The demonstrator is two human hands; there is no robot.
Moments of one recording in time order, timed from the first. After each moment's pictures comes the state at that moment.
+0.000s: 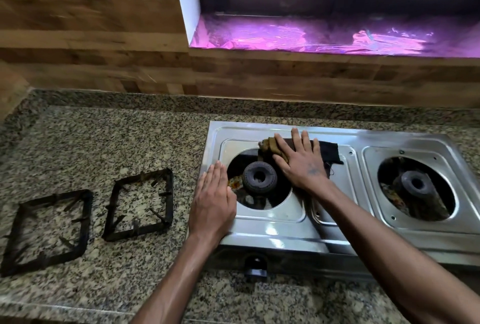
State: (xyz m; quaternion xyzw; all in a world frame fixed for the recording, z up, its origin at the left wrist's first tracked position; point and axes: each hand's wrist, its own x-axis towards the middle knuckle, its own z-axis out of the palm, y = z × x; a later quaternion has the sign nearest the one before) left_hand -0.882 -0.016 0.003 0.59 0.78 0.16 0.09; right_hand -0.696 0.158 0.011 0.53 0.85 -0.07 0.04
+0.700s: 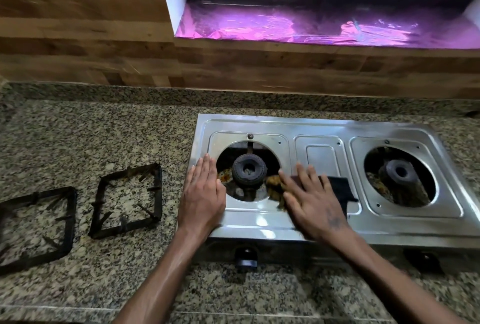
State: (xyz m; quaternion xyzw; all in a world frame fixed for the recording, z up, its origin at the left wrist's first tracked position) left_hand -0.883 -0.016 0.002 0.60 0.78 0.16 0.08; right_hand -0.625 0.053 0.016 0.52 0.84 -0.13 0.04
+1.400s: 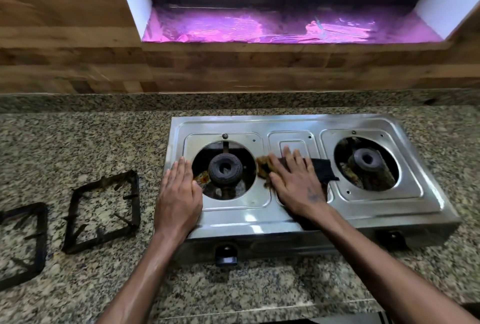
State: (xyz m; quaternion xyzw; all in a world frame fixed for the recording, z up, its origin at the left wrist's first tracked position) left_hand -0.883 -0.016 -0.002 0.61 0.78 0.16 0.08; right_hand -0.613 0.081 0.013 0.56 0.82 -0.11 0.03
